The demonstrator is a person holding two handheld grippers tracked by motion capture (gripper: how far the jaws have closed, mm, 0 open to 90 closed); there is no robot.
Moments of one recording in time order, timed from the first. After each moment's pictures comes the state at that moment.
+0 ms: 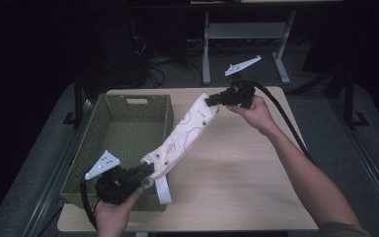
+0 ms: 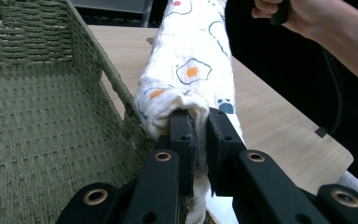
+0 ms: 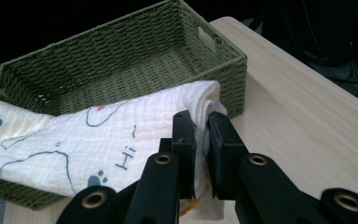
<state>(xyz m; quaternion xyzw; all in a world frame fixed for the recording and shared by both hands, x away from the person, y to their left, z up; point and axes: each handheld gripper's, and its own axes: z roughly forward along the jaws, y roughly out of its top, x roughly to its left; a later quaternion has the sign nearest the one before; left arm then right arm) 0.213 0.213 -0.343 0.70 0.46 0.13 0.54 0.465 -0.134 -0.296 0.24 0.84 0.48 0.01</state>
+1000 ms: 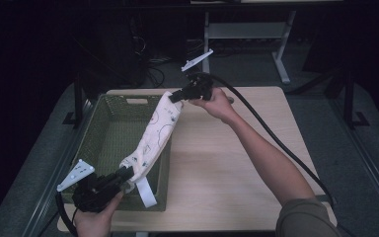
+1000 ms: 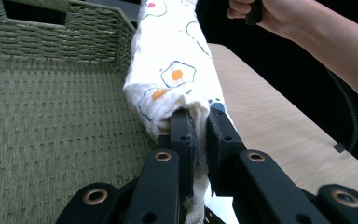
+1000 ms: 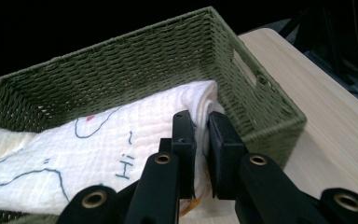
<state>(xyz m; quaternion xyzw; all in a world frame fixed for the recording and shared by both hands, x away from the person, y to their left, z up) 0.194 0.255 -0.349 0.66 0.50 0.16 0.54 0.502 -0.027 -0.299 0.19 0.86 0.46 -0.02</state>
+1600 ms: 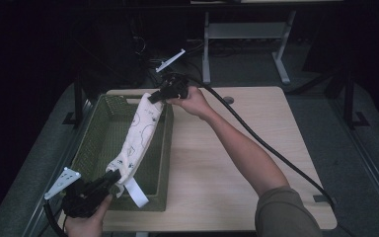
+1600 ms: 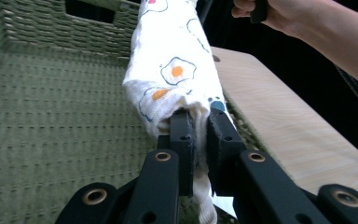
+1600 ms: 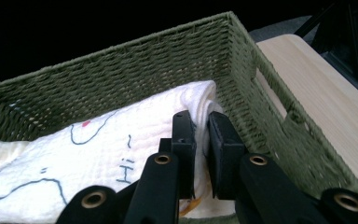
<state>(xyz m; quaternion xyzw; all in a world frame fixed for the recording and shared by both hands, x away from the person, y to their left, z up) 0.188 0.280 -0.364 0.63 0.54 0.19 0.53 0.519 0.040 -0.306 0.17 0.88 0.45 -0.03</state>
